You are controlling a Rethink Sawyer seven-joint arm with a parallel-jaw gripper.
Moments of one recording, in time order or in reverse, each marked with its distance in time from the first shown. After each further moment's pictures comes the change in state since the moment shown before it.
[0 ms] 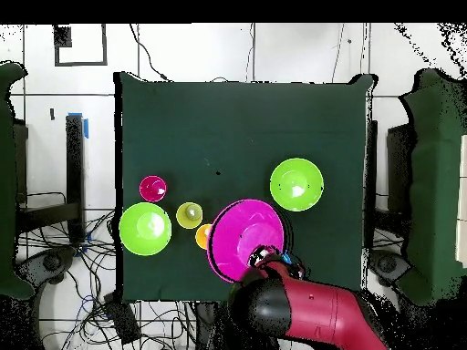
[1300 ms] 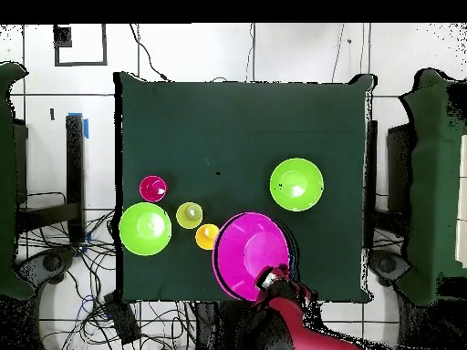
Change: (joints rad) arm -0.128 -0.158 0.027 0.218 0.007 -0.246 0.000
